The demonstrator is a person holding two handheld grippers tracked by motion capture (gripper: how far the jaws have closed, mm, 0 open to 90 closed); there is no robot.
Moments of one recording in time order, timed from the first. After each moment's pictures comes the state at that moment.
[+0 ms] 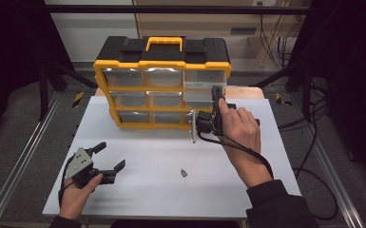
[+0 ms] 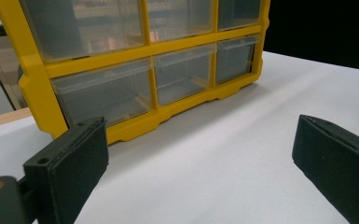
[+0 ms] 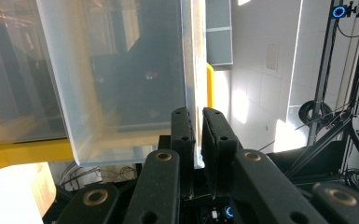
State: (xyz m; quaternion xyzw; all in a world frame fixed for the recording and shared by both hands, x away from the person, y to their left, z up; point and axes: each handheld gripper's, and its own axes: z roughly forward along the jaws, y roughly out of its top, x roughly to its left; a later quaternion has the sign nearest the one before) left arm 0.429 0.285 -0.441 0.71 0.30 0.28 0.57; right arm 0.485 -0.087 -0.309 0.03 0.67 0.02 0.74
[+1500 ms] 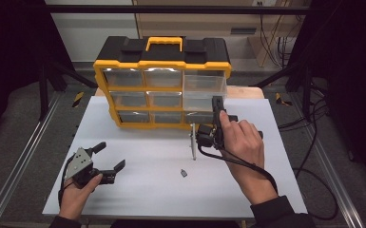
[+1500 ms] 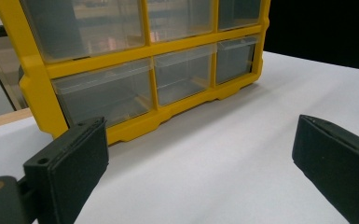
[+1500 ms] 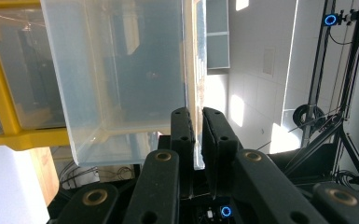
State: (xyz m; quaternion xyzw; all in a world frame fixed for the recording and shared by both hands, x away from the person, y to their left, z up) left arm 0.429 0.285 -0.440 0.71 0.30 0.28 0.56; right arm 0.449 -0.086 -0.312 0.02 0.67 0.02 0.75
